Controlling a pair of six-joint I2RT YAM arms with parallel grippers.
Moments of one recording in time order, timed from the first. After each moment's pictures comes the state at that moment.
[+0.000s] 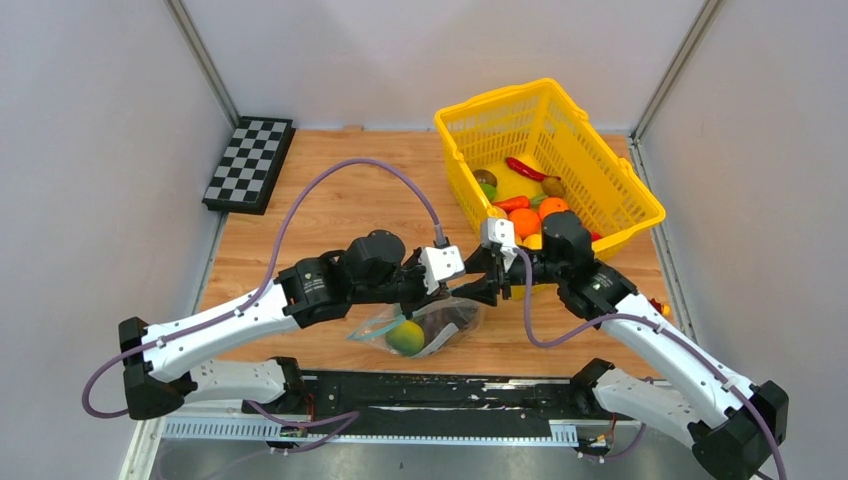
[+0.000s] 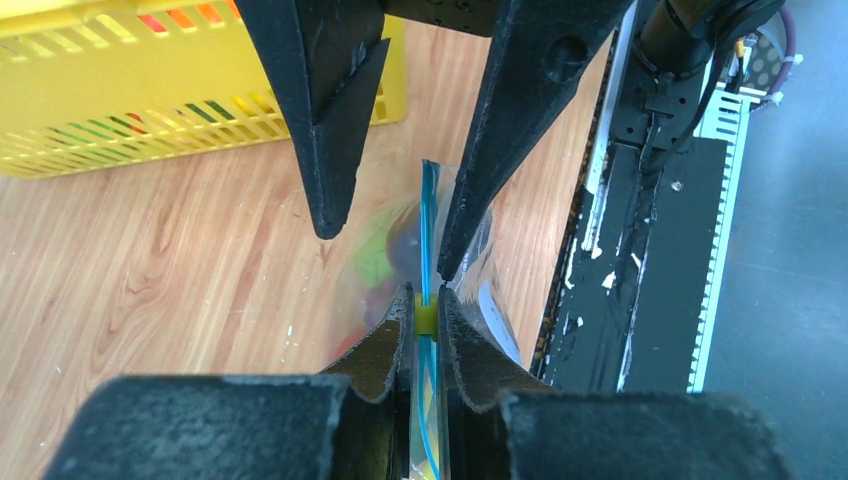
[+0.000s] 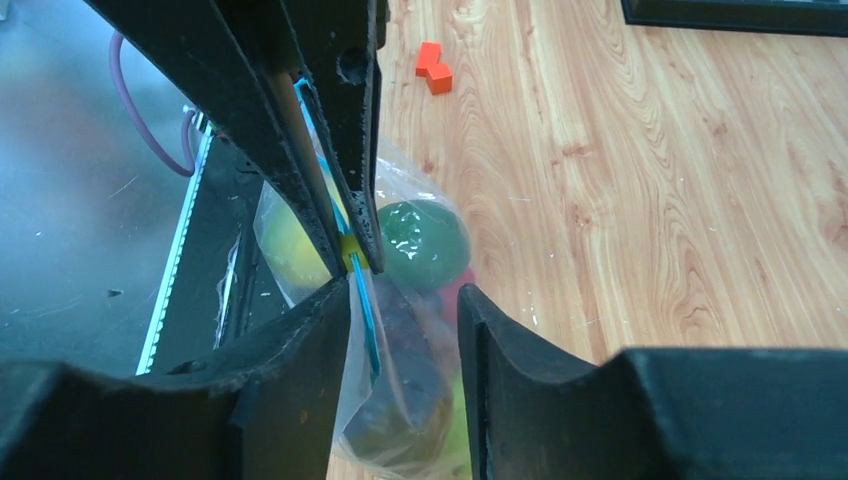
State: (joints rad) left arm -1.13 1.10 1.10 -0.49 0.13 0.14; right arm 0.65 0.93 0.79 -0.13 -0.86 -0.24
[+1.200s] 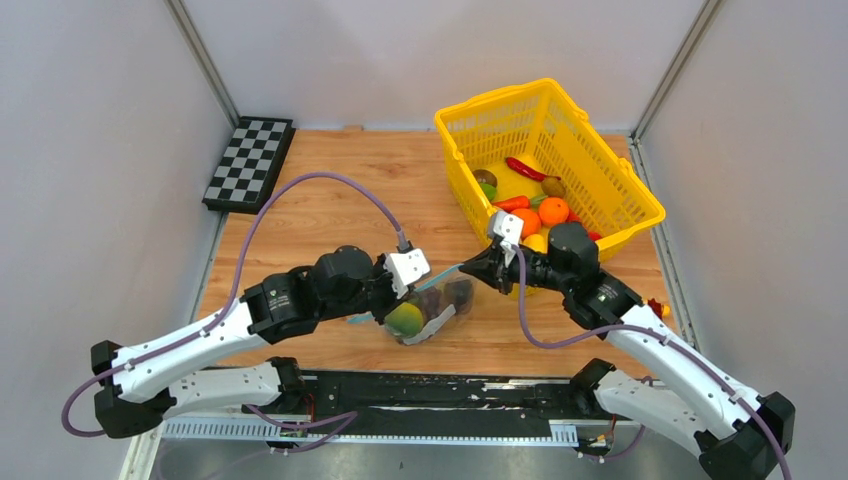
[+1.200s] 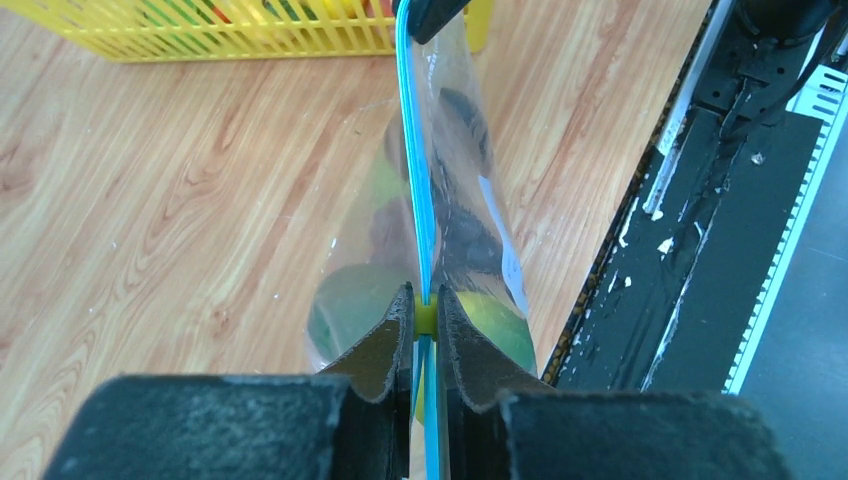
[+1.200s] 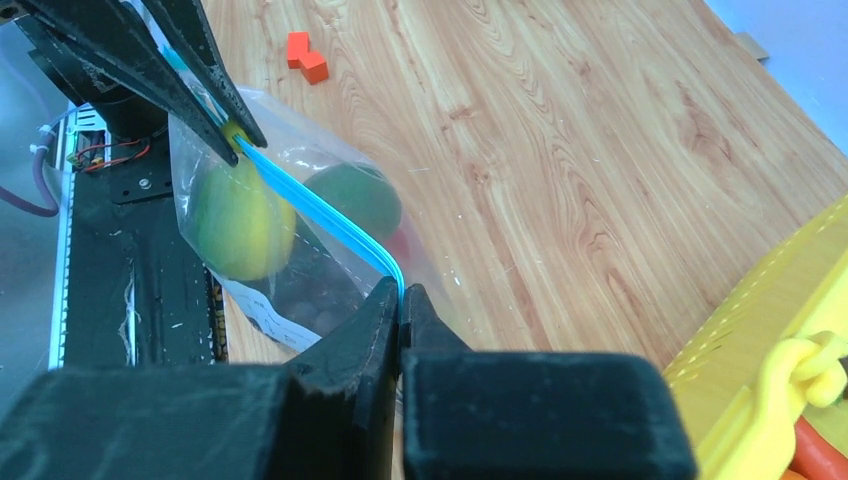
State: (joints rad) left arm -1.13 0.92 0.98 -0.57 -0.03 0.09; right arm 0.66 0.86 0.75 -0.11 -0.54 -0.19
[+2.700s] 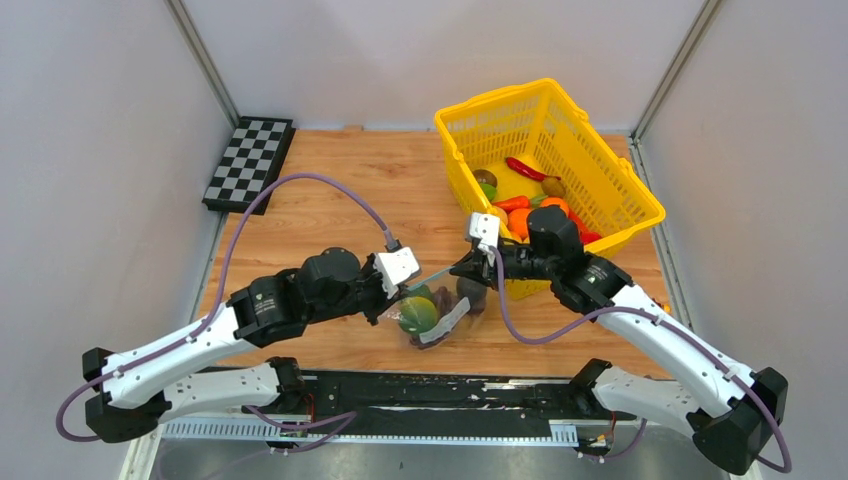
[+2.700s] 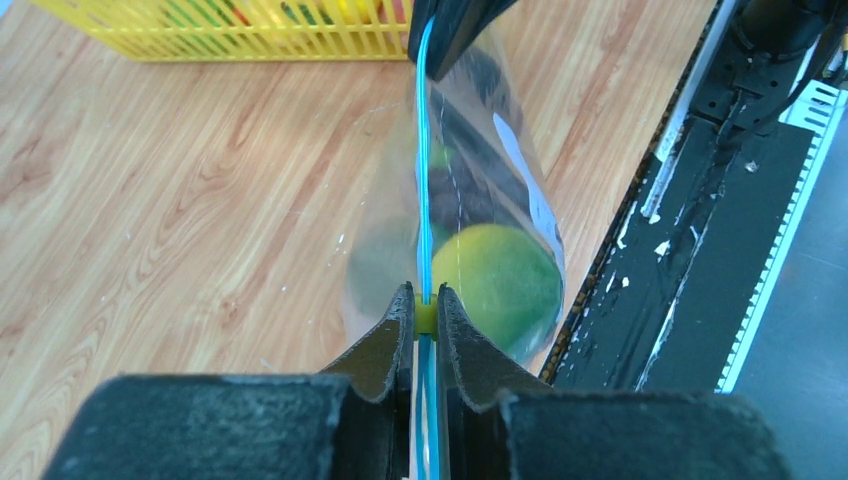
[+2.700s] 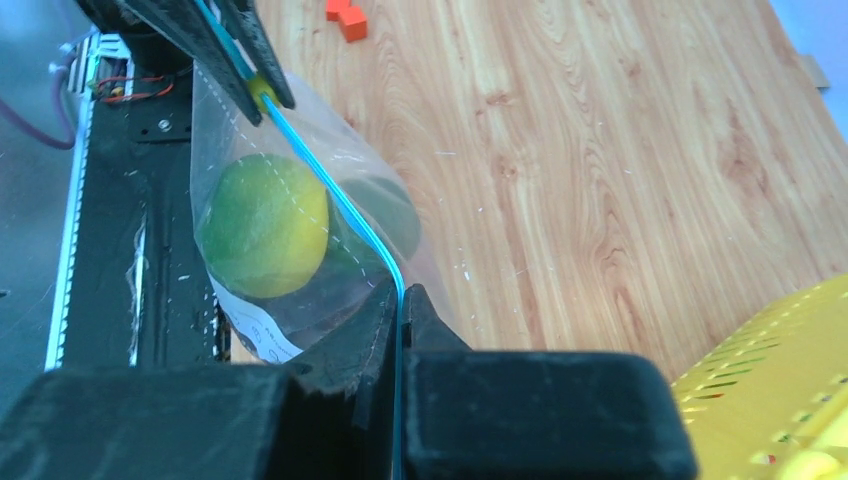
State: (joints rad) left arm -1.13 0.87 0.99 -0.60 -0.05 0.09; right arm 0.72 0.99 0.91 -0.31 -0.61 -0.37
